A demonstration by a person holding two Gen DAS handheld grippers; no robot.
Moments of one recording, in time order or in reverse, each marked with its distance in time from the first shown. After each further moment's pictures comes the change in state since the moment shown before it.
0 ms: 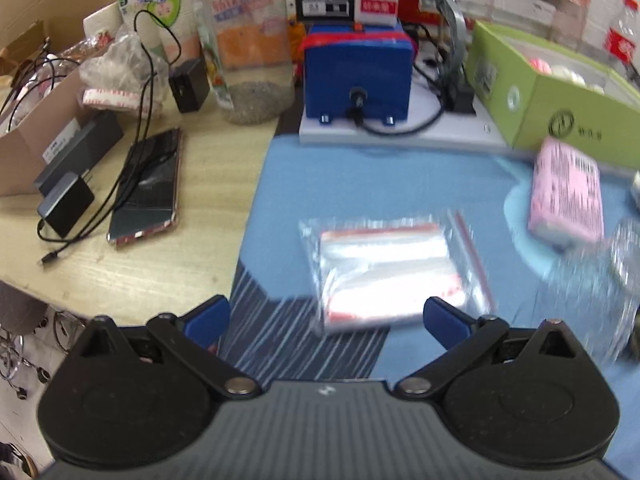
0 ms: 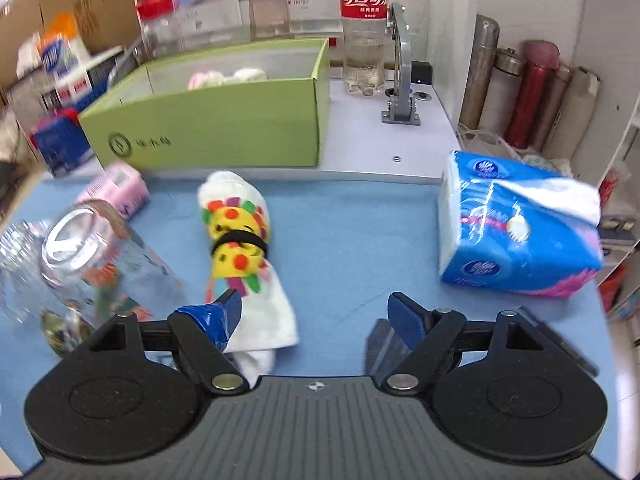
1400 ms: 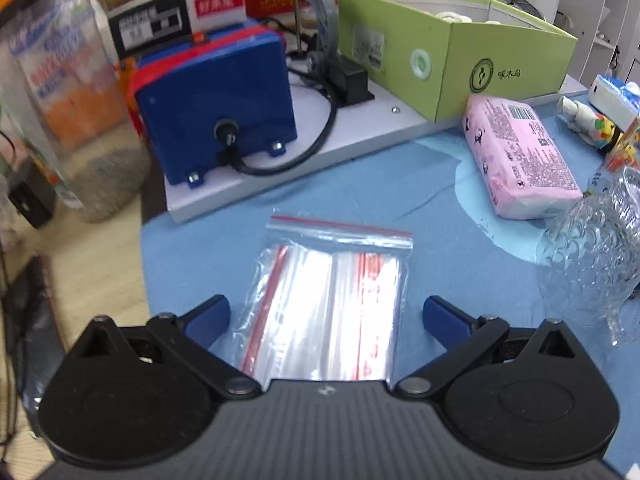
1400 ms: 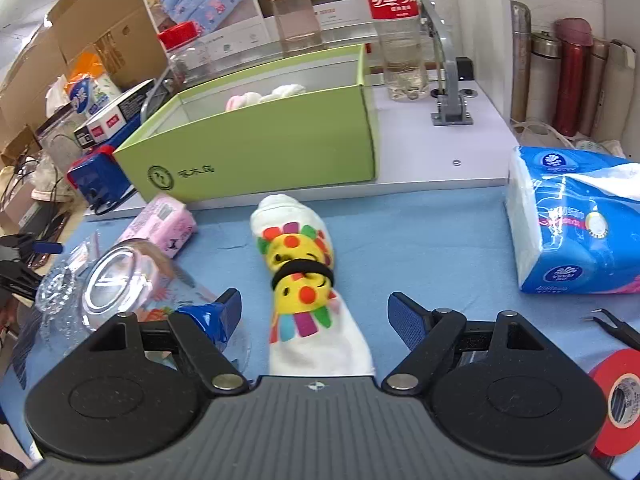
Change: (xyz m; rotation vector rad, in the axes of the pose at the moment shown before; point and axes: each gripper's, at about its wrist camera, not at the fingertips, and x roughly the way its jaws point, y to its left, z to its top) left arm 0.071 -0.007 0.055 0.376 -0.023 -0.339; right arm 0.015 0.012 0.011 0.039 -0.033 0.152
